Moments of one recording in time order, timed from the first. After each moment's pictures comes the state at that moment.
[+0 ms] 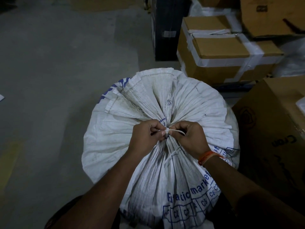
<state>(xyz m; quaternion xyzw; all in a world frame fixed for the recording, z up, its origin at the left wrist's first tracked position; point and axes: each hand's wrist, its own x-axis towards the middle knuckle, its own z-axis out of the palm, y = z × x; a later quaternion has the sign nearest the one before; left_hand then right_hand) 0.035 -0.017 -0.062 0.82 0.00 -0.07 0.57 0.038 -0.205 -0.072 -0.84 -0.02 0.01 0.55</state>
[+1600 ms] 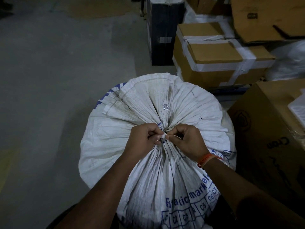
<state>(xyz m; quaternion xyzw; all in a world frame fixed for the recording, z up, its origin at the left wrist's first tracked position) 0.042 -0.014 -0.055 0.84 -0.04 -0.08 0.54 0.041 -0.210 -0.071 -0.86 -0.05 0.01 0.51</state>
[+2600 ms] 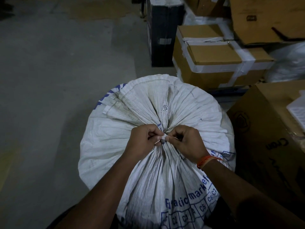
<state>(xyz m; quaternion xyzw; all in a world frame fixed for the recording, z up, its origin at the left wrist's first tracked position) 0.042 -0.015 -0.058 0.83 -0.02 -0.10 0.55 0.041 -0.210 -0.070 -0.88 -0.07 0.00 0.47</state>
